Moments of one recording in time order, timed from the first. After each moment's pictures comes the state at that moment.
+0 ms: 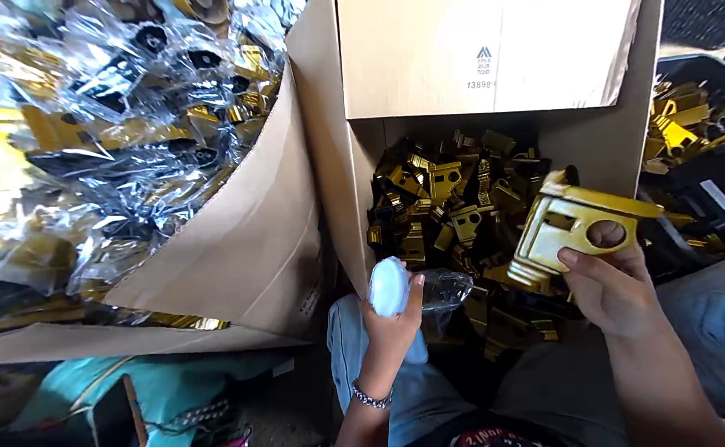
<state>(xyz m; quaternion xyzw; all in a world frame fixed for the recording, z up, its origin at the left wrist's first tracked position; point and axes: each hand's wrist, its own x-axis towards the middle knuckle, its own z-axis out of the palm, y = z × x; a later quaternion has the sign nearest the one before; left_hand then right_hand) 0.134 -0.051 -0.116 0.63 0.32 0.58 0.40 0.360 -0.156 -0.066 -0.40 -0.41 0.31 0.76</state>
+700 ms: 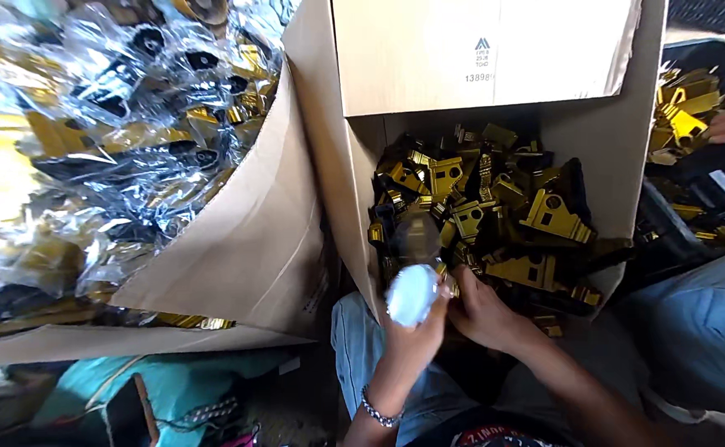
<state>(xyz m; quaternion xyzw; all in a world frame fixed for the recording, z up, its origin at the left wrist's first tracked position) 0.138 -0.074 -0.100 0.64 0.28 0.51 0.51 0.276 -0.122 -0.115 -0.66 -0.63 0.19 0.36</state>
